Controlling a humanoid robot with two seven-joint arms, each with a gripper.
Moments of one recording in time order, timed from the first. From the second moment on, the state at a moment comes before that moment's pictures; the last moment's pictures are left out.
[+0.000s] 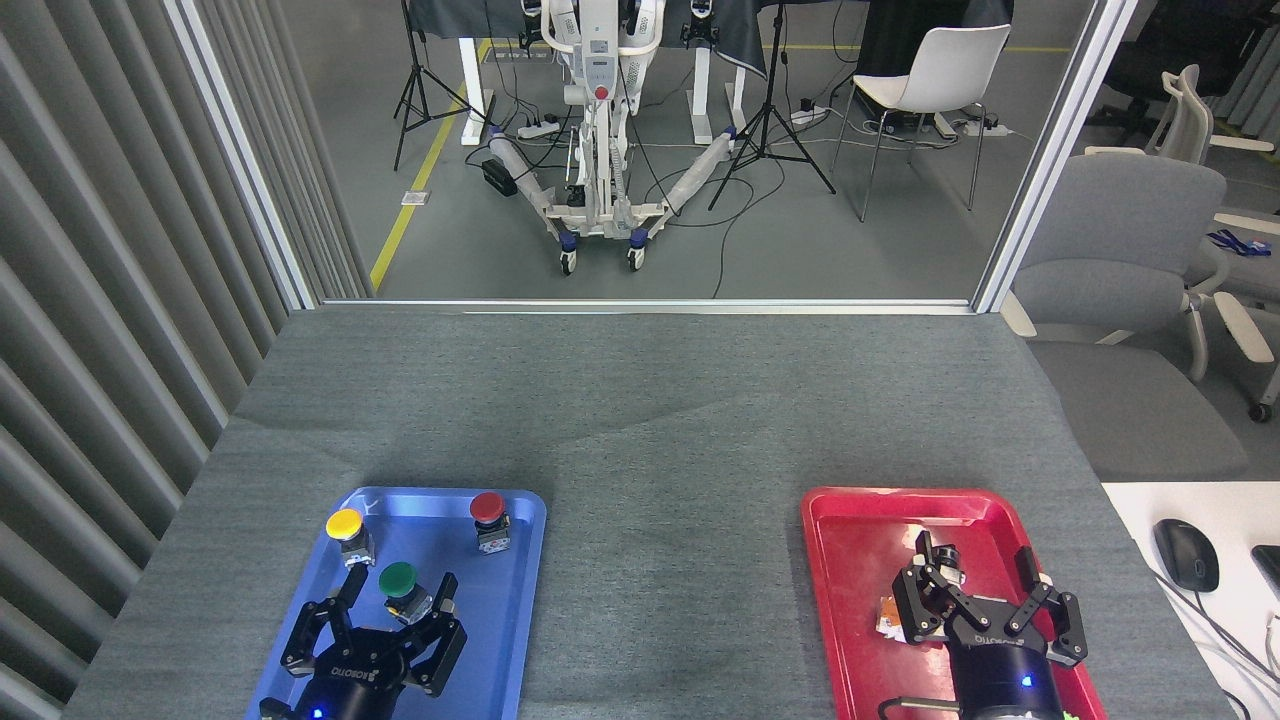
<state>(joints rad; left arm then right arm) 0.07 0.12 -0.04 -1.52 -1.34 -0.14 0.21 0.07 0.05 -0.15 -1.61 1.47 -0.01 -0.01</state>
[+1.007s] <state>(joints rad) 0.07 0.15 0.04 -1.50 -1.33 -0.21 0.30 0.07 0.05 -0.15 -1.61 1.47 -0.01 -0.01</state>
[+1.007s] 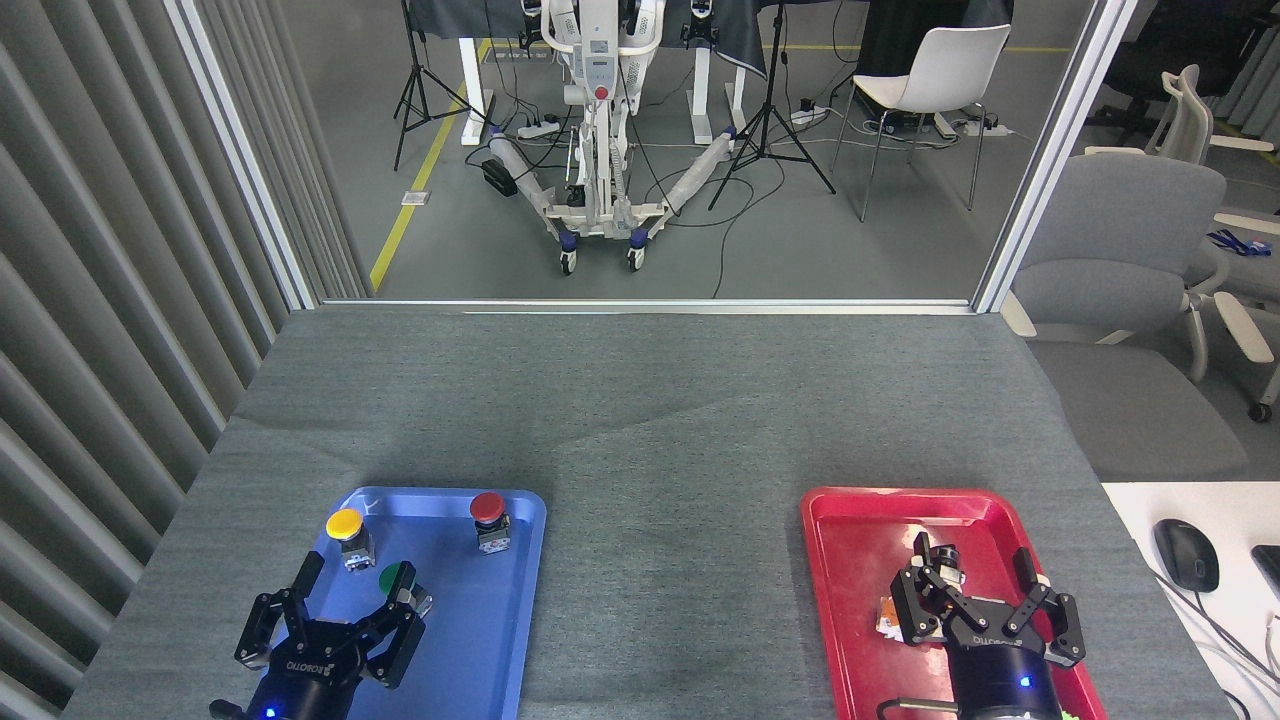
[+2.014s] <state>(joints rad) 0.05 0.28 0.03 -1.38 -1.35 -0.40 0.20 0.07 0.05 -0.15 -1.61 1.47 -0.01 -0.01</state>
